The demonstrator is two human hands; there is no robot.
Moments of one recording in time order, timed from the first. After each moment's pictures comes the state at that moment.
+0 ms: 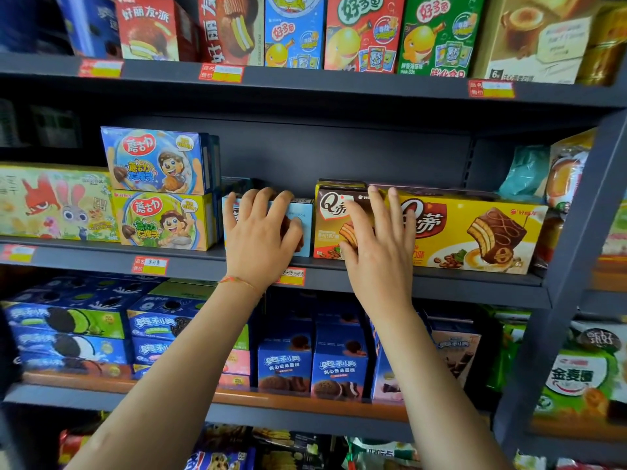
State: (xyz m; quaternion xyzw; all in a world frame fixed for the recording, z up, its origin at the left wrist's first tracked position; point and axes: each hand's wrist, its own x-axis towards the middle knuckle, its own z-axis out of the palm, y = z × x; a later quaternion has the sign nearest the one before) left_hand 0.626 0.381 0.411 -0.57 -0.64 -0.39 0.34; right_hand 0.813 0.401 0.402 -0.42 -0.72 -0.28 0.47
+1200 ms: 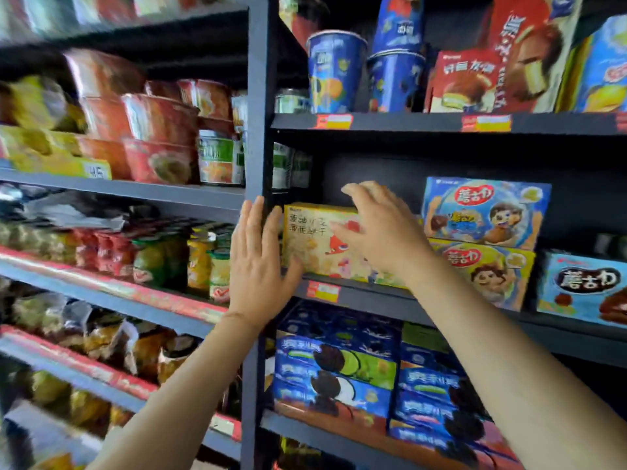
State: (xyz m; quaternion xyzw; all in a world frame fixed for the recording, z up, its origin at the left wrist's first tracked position) left_hand 0.210 0.238 0.393 -0.52 -0.59 -0.44 0.43; right_hand 0.398 0.311 0.495 -0.28 -0.88 -0.16 0.35
